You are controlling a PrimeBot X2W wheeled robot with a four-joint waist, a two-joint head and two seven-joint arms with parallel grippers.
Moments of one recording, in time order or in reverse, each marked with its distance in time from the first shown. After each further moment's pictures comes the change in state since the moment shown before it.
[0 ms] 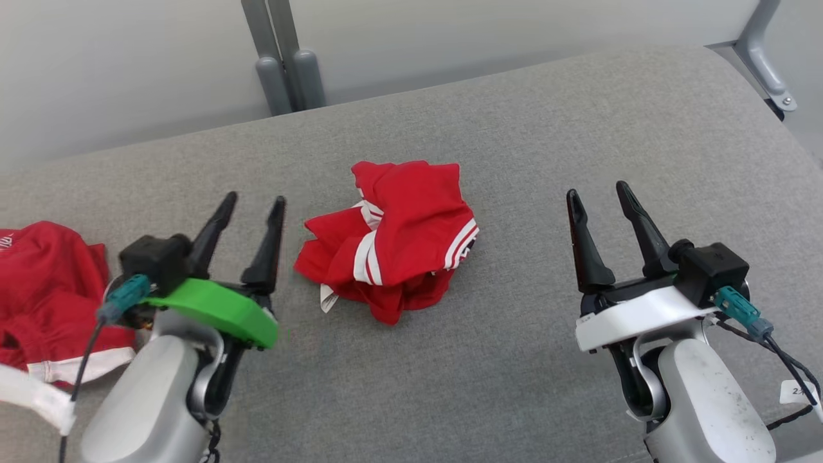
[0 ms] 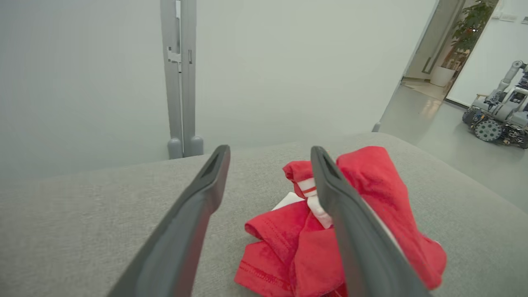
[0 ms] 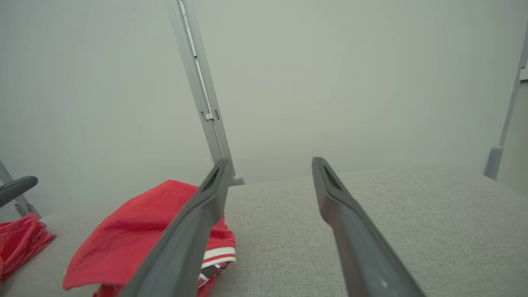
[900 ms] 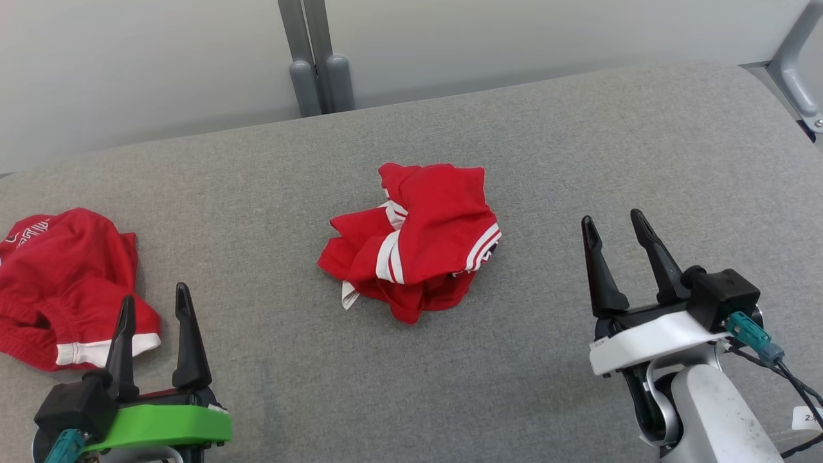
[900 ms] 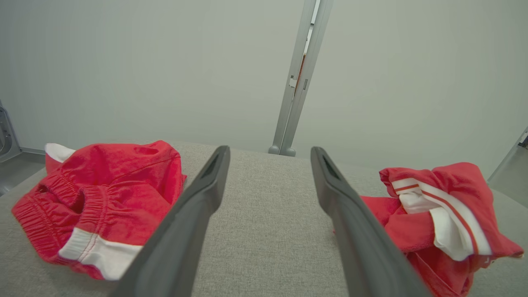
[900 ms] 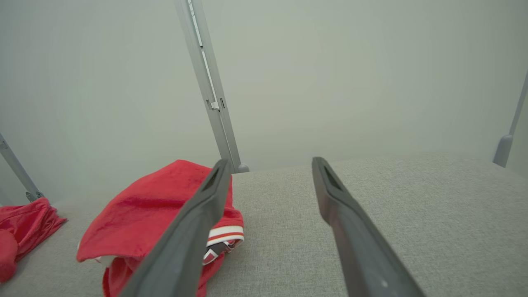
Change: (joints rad) left arm 0.473 -0.152 0.437 -0.375 0.245 0.115 -0.024; right arm 0.076 -0.011 -0.026 -0.018 -0.001 0.000 0.000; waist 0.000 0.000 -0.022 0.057
